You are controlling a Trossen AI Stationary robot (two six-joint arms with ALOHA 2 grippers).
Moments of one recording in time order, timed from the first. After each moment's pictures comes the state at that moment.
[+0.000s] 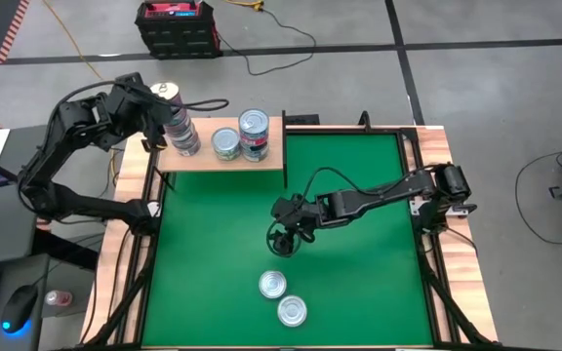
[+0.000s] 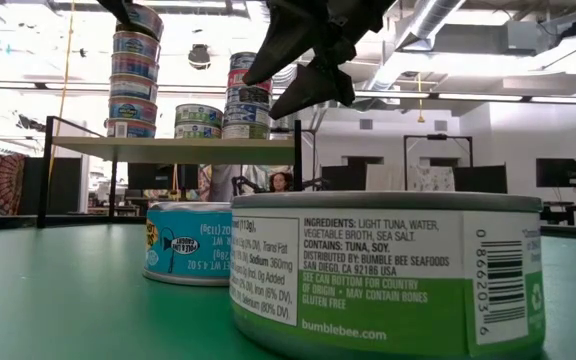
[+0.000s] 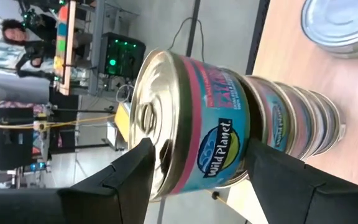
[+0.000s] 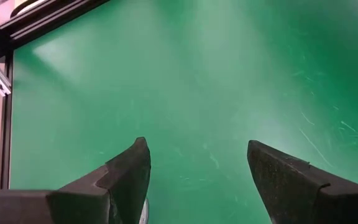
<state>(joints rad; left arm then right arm) 0.51 1.12 1.76 -1.38 -0.70 0.66 0.14 1.80 1.40 -0.36 0.13 0.52</state>
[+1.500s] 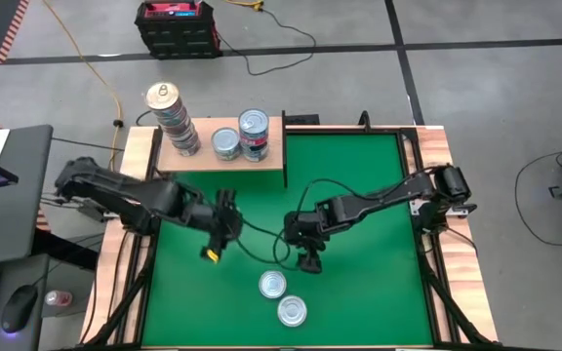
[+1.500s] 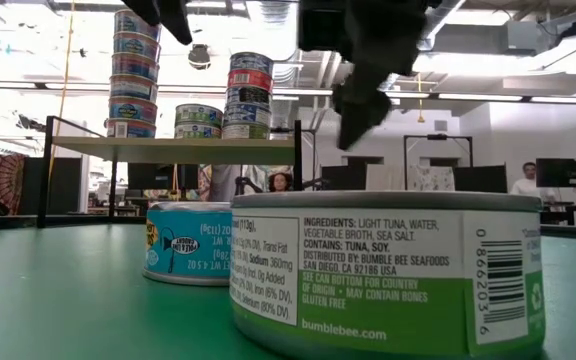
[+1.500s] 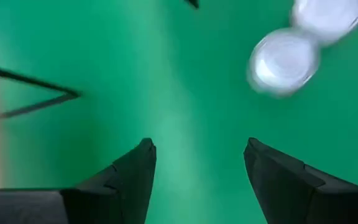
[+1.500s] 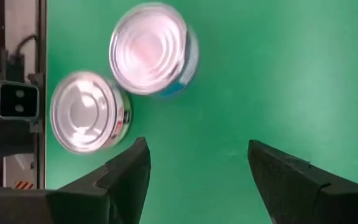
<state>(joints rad) -0.30 1.37 1.38 -1.00 -0.24 0.02 0.18 1.80 1.37 -0.63 -0.24 0.30</state>
